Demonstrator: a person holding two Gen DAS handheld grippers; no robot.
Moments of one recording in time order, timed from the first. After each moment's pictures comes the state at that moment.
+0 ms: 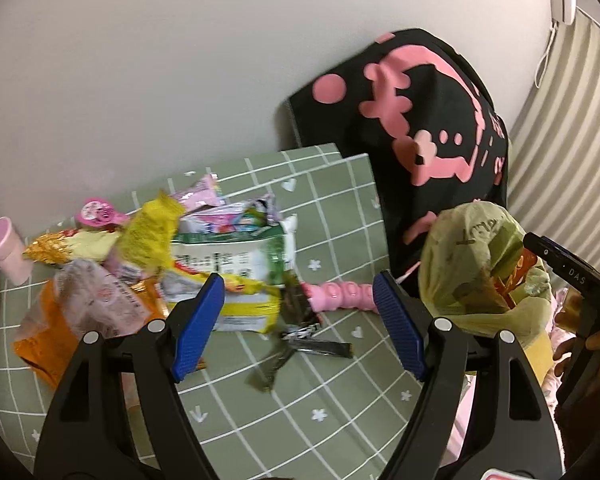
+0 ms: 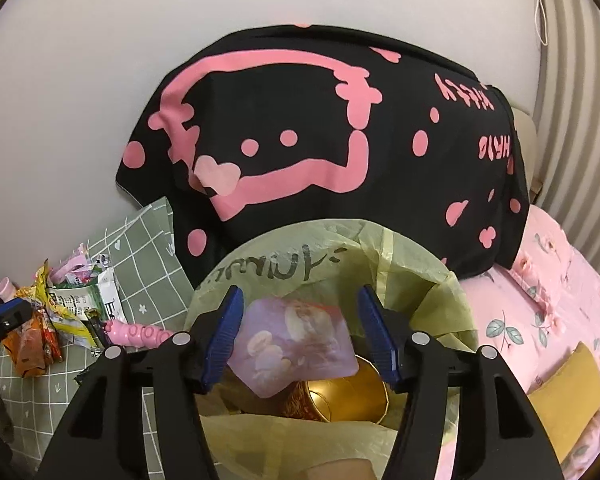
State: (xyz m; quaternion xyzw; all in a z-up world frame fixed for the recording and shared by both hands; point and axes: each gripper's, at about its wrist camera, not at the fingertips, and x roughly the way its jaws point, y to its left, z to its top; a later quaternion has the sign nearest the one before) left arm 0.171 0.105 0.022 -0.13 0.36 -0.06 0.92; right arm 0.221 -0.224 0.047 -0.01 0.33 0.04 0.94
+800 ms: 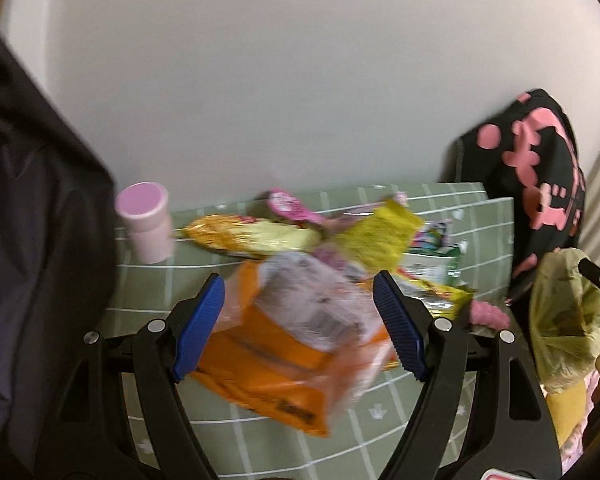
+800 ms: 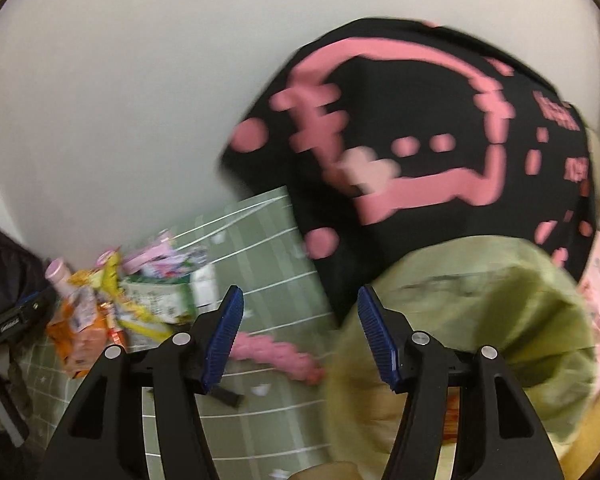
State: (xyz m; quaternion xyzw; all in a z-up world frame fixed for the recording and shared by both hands) left arm 0.129 0.240 -0.005 -0.16 0.34 0.10 0.92; right arm 0.227 -0.107 0.035 -0.02 0.34 0.18 0.92
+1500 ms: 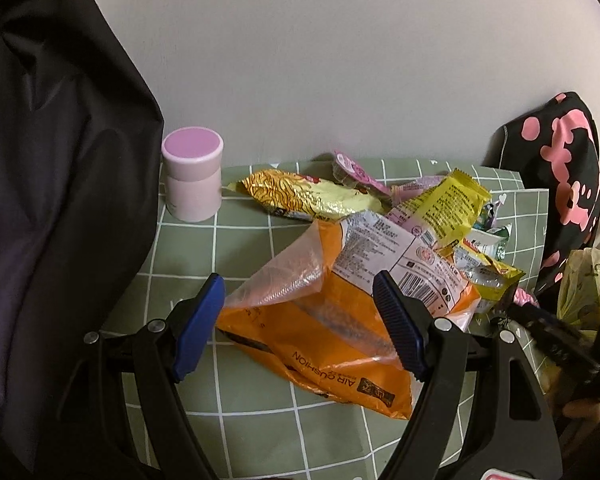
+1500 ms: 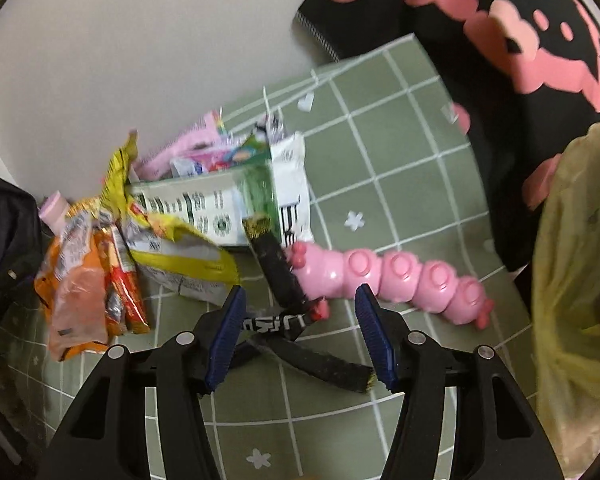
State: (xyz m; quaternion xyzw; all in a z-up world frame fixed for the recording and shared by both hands) left arm 0.116 0.274 -0.044 -0.19 0.37 0.12 0.90; right arm 0.233 -0.009 -0.080 -0.01 0.44 0.21 0.88
